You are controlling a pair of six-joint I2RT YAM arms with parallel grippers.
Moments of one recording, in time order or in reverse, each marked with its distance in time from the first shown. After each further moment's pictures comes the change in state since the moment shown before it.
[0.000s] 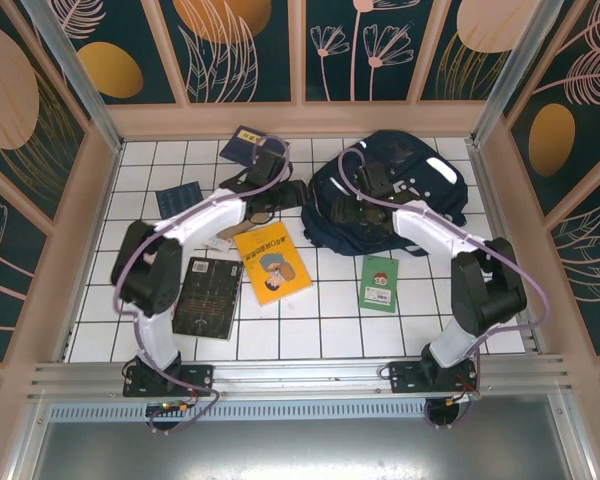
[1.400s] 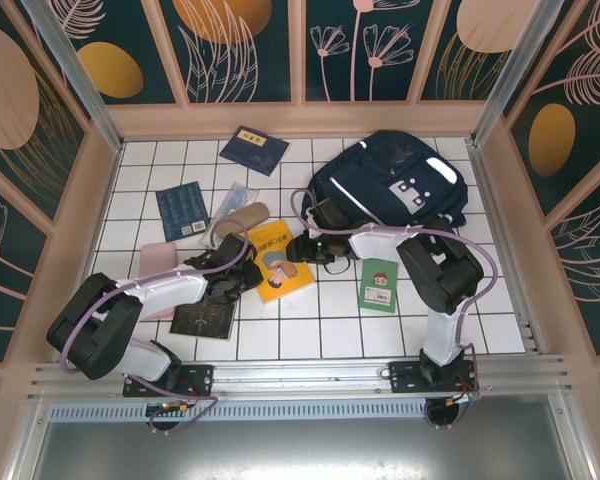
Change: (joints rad) left arm -0.051 -0.305 -0.729 0.187 0.062 -0.274; right arm 0.192 0.293 -0.125 0.344 -0.412 0.158
